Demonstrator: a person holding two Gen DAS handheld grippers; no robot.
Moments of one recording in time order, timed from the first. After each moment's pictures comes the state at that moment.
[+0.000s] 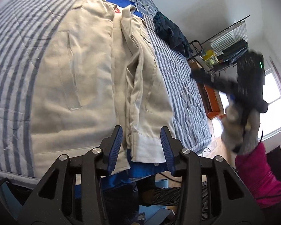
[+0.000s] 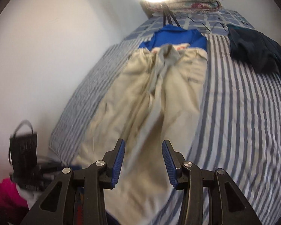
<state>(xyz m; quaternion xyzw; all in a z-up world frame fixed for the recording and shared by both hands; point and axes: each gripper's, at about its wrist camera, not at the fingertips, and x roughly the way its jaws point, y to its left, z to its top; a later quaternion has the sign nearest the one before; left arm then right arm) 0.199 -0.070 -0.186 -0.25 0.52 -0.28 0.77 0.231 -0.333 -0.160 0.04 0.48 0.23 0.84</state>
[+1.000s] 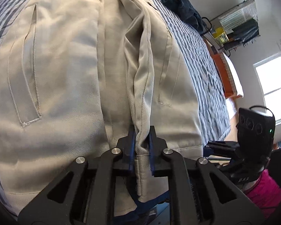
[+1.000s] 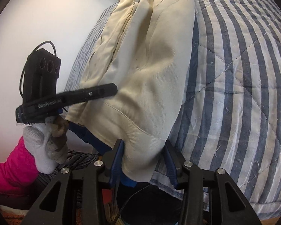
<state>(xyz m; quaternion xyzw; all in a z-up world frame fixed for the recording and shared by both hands) 0.235 -0.131 -0.248 -0.17 0.58 -0.27 0.75 0.160 -0.358 -0.292 0.15 0.59 0.28 0.75</state>
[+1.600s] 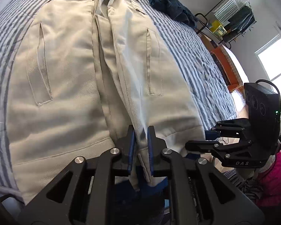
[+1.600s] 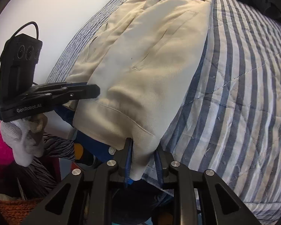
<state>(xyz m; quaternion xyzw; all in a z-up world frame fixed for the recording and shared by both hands) 0.193 -0.129 -0.216 -0.11 0.55 -0.27 0.78 0.150 -0.330 -0.270 0.00 0.58 0.26 0.77</state>
